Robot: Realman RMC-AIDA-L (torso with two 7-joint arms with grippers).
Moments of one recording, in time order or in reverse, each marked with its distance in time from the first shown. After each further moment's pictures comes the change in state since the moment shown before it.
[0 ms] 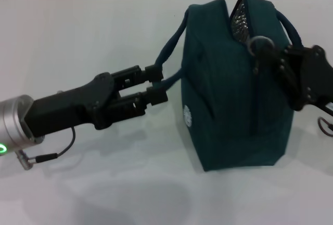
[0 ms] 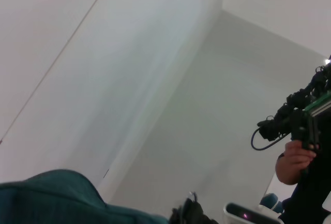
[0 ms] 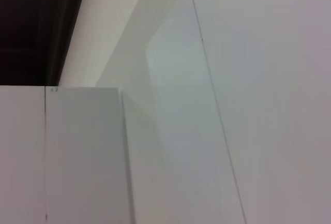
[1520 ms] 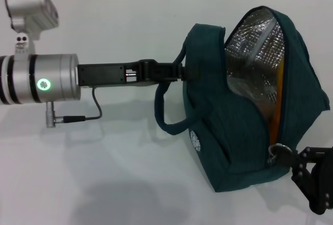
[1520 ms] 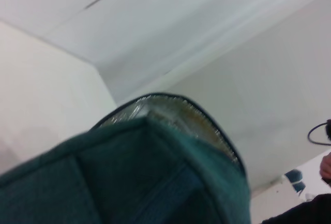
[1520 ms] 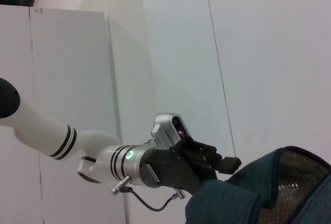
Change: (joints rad) left arm -0.212 0.003 -0.006 0.060 0.224 -0.226 -0.646; right arm -0.285 -0.016 0.024 0.005 -0.238 0.004 -0.213
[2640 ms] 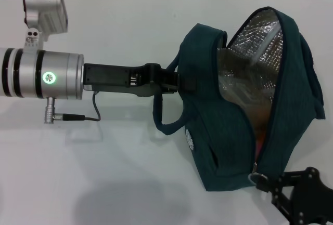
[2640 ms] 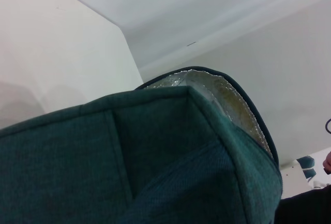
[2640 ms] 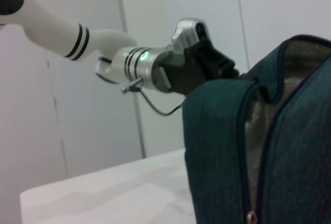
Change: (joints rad) left arm -0.051 0.017 0.000 -0.006 0.102 -0.004 -0.163; right arm 0.020 0.005 -0.012 0.011 -0.117 0.192 0.007
